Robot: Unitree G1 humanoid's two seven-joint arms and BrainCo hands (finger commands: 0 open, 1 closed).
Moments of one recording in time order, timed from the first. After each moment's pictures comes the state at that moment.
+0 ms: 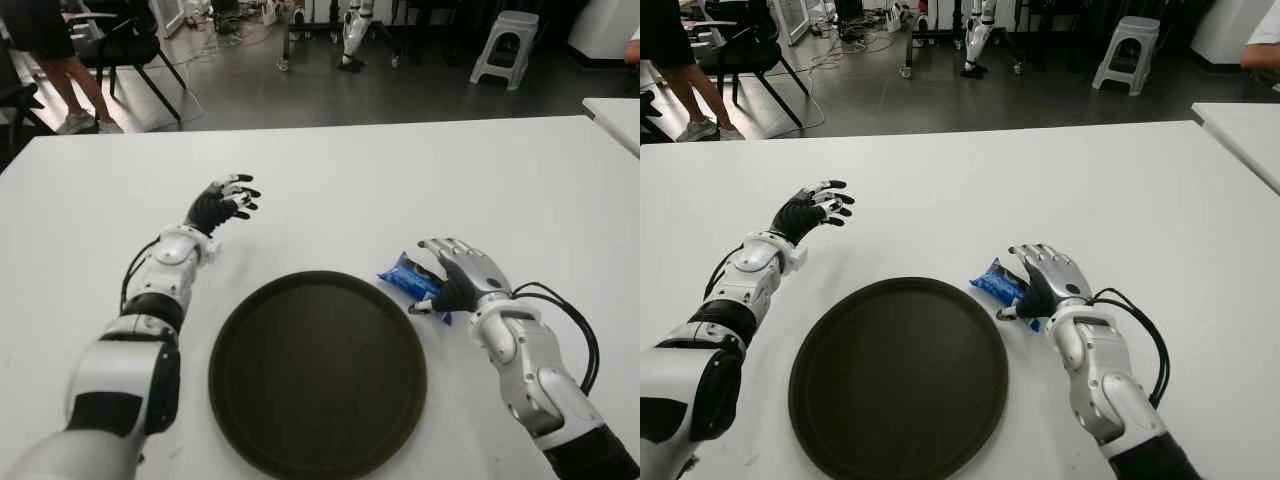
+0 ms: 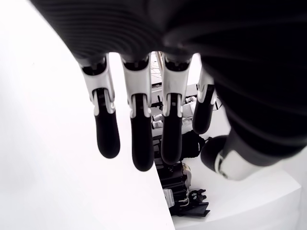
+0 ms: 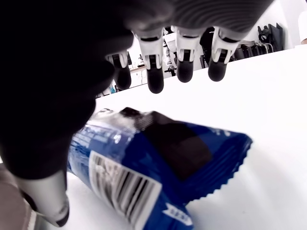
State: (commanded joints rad) left arm -0.81 0.19 0.08 1.26 0.05 -0.34 -0.24; right arm -0.11 -0.37 0.34 -0.10 -0.88 0.37 0.21
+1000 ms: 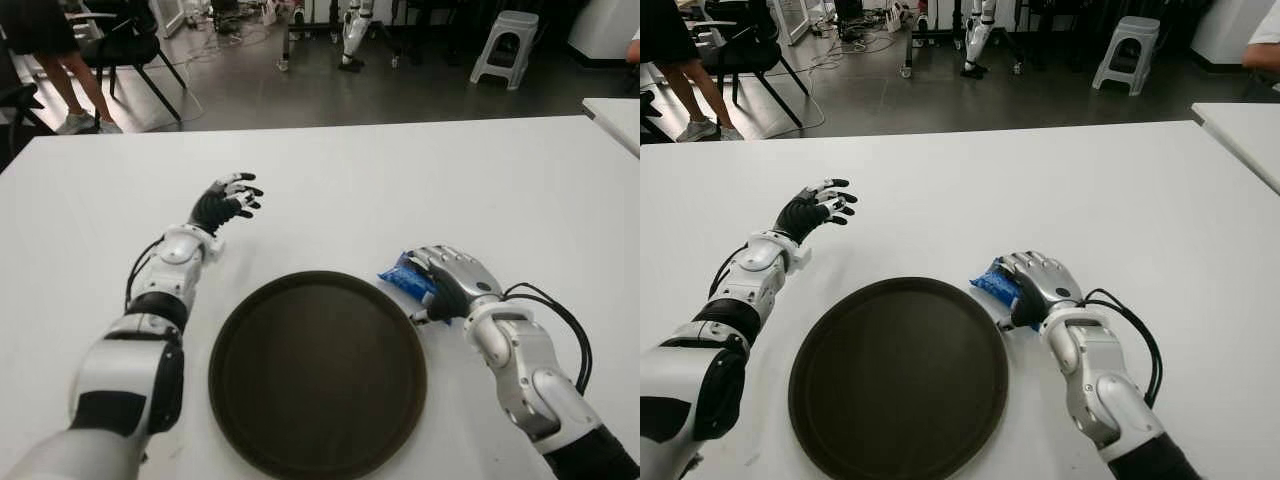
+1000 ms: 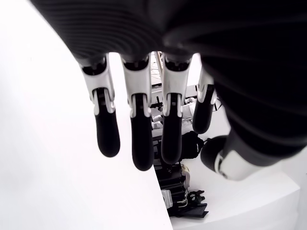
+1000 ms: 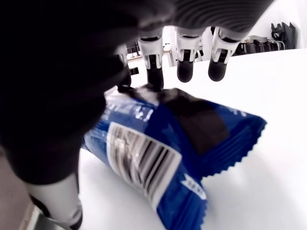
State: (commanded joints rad) left arm -0.82 0.18 0.08 1.25 0.05 -0.34 -0.22; right arm -0.11 -0.37 0.41 -0.14 -0.93 0.38 0.29
